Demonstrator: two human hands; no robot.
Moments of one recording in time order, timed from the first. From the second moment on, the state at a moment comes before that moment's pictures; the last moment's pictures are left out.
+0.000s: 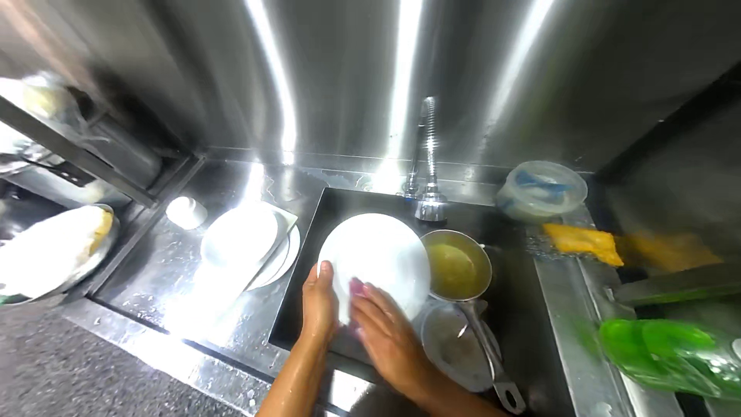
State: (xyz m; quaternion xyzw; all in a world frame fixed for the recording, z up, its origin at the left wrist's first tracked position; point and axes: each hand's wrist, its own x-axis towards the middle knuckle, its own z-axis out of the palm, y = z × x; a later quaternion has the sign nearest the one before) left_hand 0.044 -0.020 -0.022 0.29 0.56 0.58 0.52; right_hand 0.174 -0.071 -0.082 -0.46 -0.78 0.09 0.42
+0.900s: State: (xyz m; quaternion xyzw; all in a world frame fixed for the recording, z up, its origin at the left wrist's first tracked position) left_hand 0.047 -0.037 -0.020 0.32 0.58 0.57 0.49; right_hand 0.153 -0.060 -0.087 -0.52 -0.72 0.15 0.45
